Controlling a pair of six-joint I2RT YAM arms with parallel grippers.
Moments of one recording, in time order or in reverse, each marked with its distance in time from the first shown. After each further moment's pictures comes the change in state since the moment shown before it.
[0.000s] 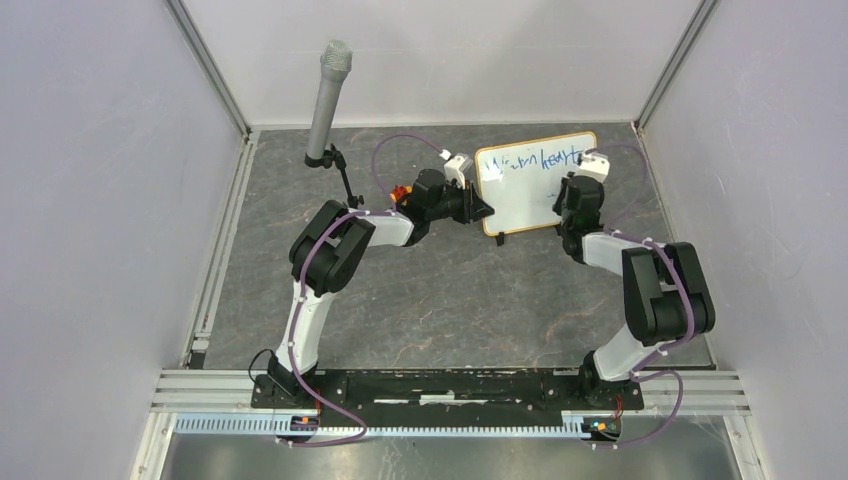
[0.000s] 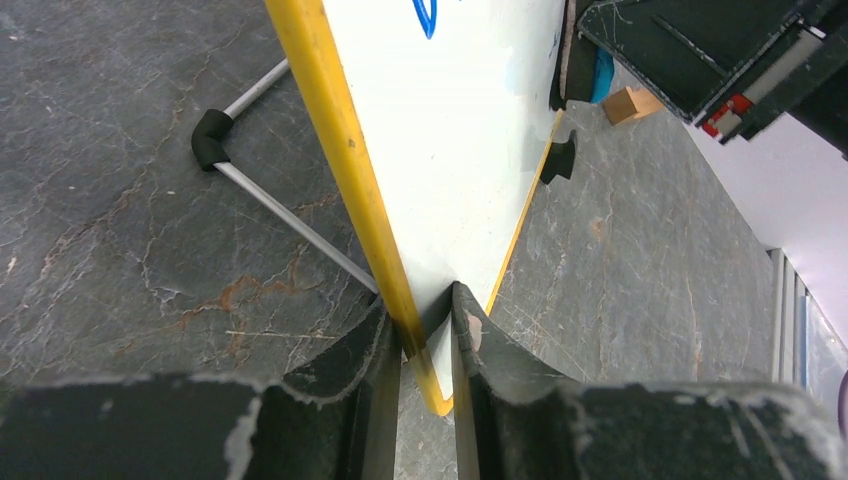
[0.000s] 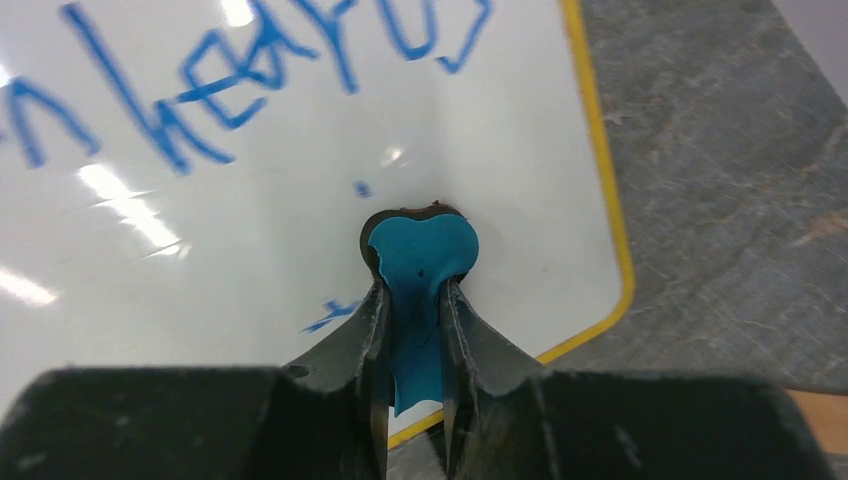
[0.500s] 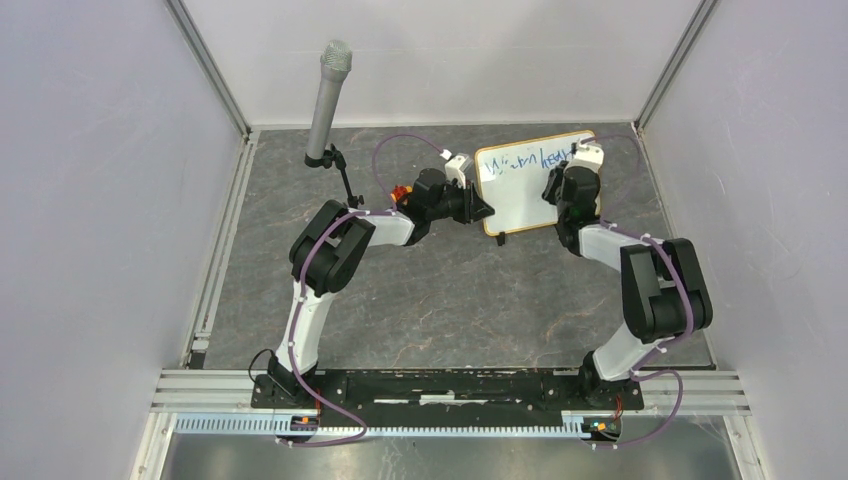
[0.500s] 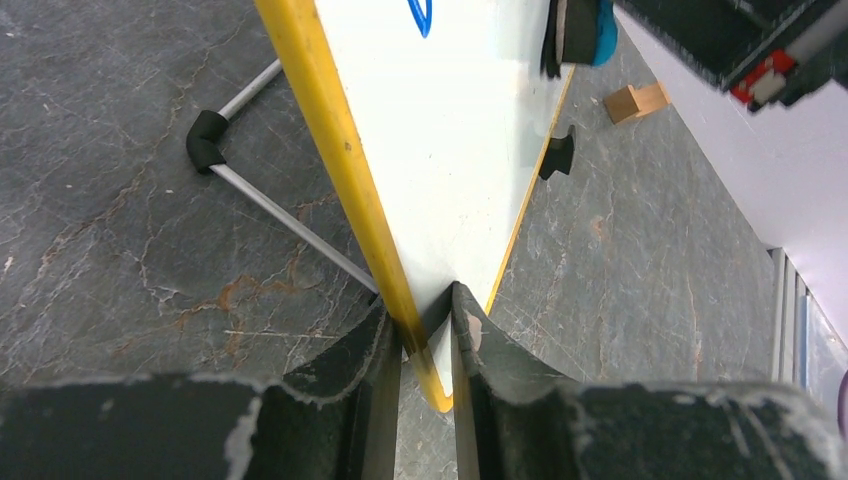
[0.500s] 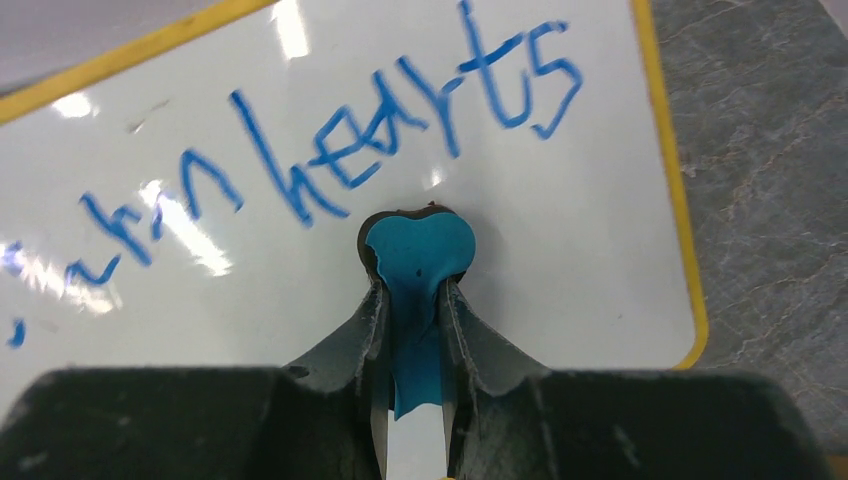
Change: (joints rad) left arm 0.001 0.000 0.006 -0.018 0.000 0.001; right arm 0.059 0.015 0.061 0.022 -0.043 -0.004
